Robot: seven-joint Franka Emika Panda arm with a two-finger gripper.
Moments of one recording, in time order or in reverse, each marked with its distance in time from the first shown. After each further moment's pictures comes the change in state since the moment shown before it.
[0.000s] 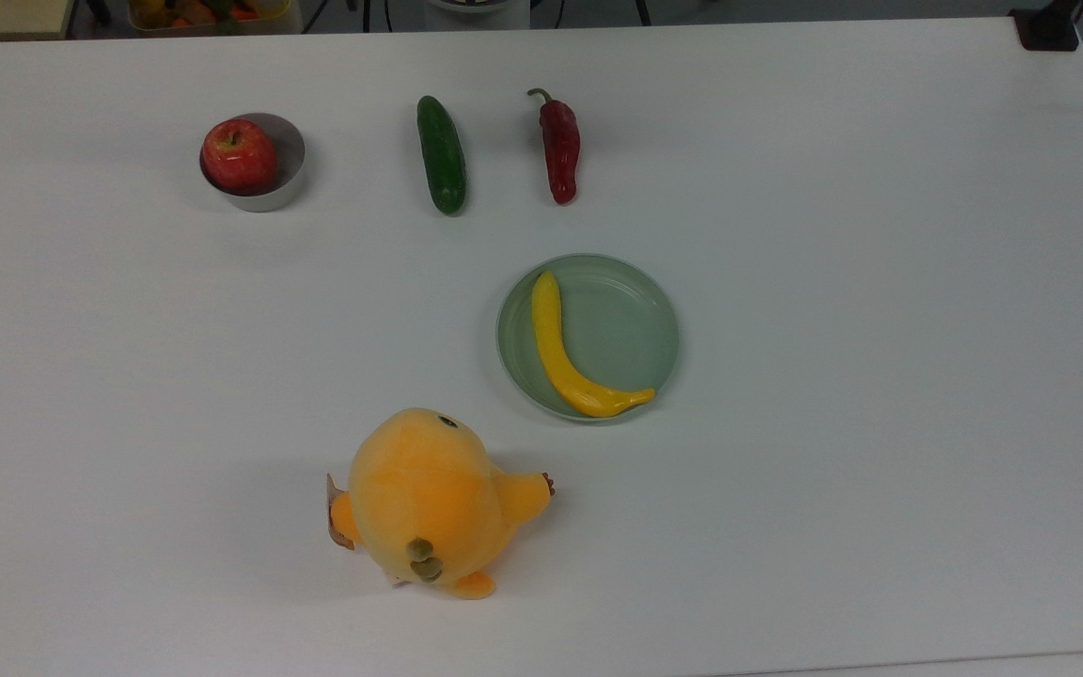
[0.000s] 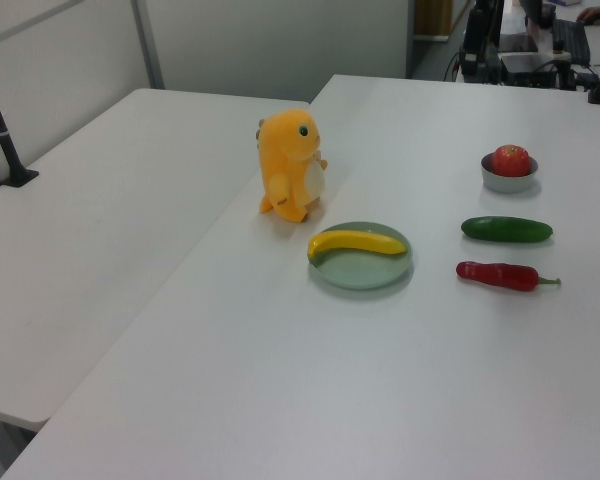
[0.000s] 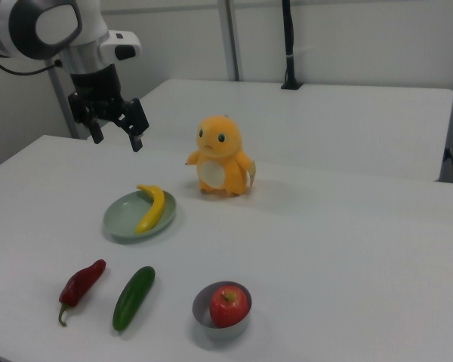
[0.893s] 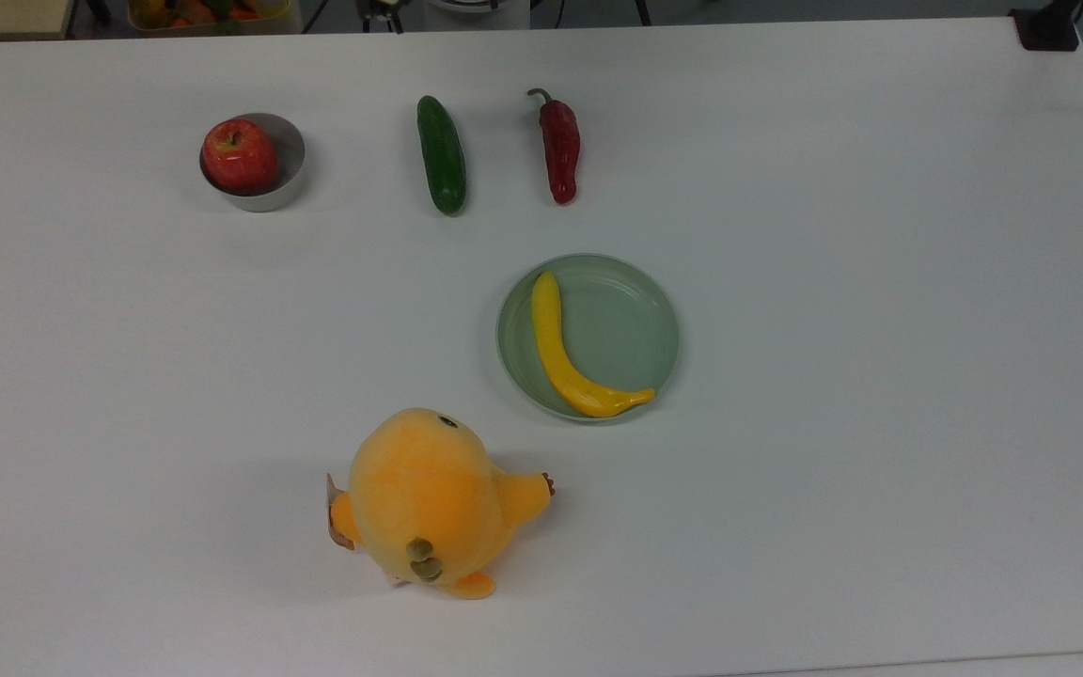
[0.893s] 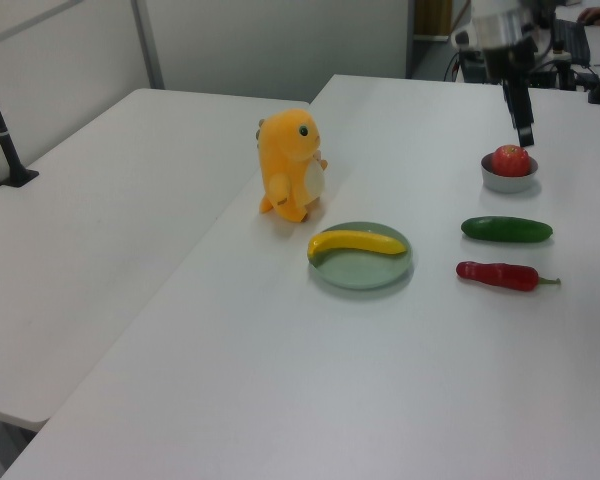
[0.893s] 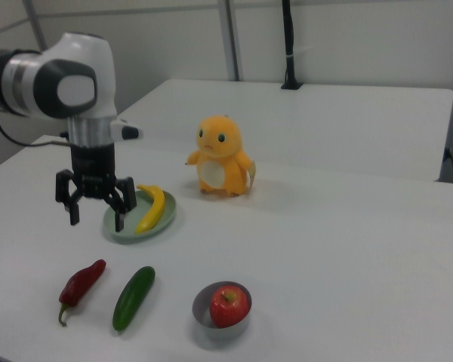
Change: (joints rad) arm 0.010 0.009 0.025 -0.236 -0.035 -0.154 -0.197
